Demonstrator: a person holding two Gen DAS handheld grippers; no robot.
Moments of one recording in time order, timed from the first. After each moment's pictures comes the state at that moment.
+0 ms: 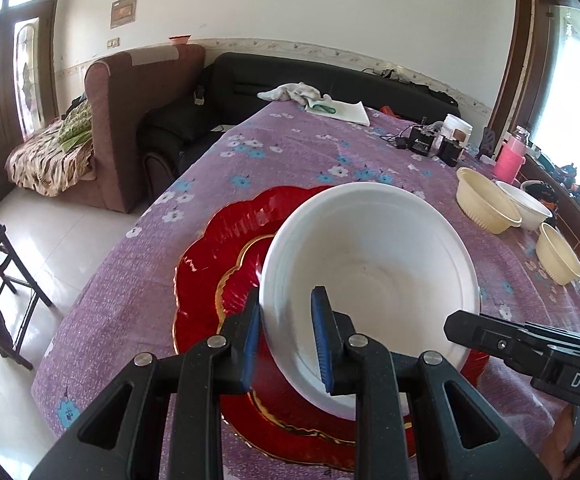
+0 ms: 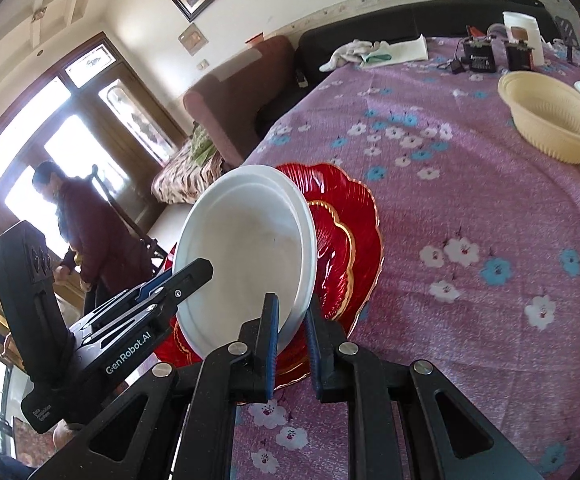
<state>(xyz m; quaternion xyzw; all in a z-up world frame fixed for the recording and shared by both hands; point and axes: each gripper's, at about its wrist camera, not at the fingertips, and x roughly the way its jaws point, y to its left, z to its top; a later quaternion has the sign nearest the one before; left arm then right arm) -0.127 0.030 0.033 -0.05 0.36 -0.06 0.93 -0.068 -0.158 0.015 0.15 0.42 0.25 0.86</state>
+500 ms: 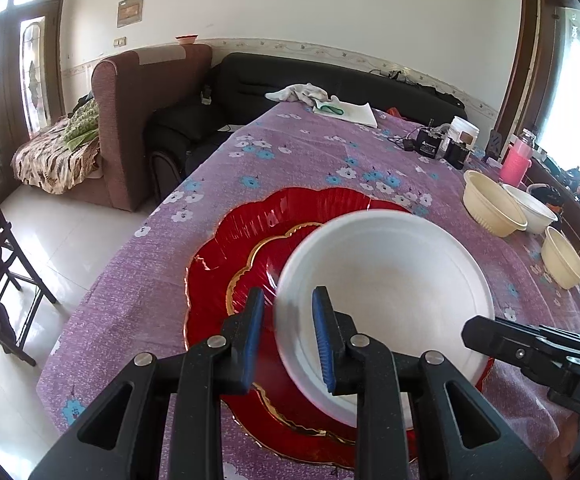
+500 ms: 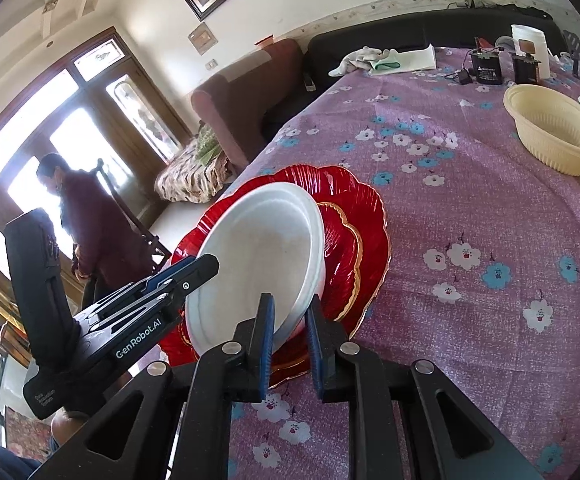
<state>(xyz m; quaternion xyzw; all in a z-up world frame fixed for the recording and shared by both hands) -0.128 0.034 0.035 -0.05 0.36 -0.05 0.93 -0.077 -0.158 0.022 0.13 0.41 0.26 0.87</state>
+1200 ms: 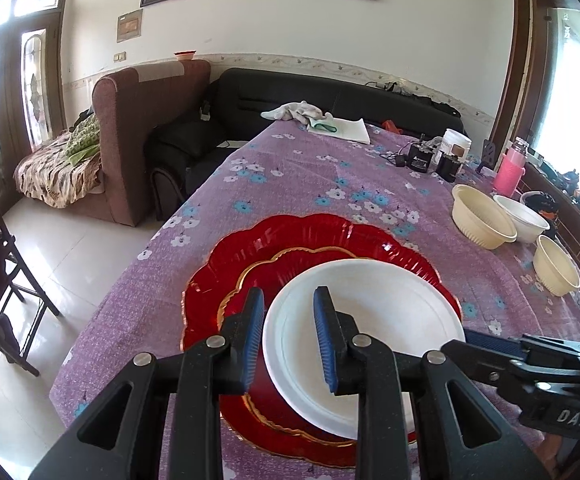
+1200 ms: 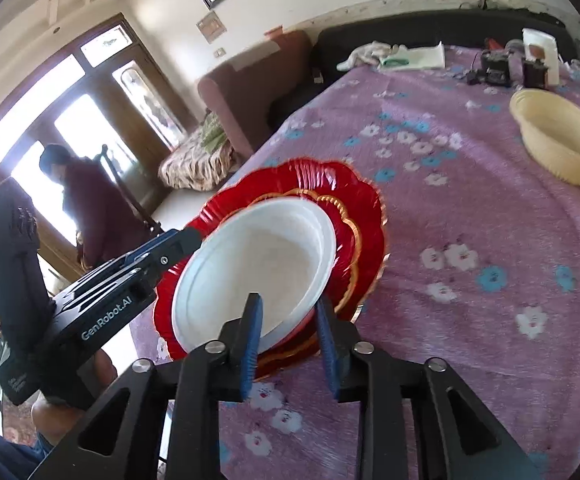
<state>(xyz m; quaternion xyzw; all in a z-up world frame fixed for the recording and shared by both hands) -0.138 0.023 0.057 -0.04 0.33 -0.05 0.94 -0.078 -0.162 0.026 0.11 0.41 0.27 0.86</state>
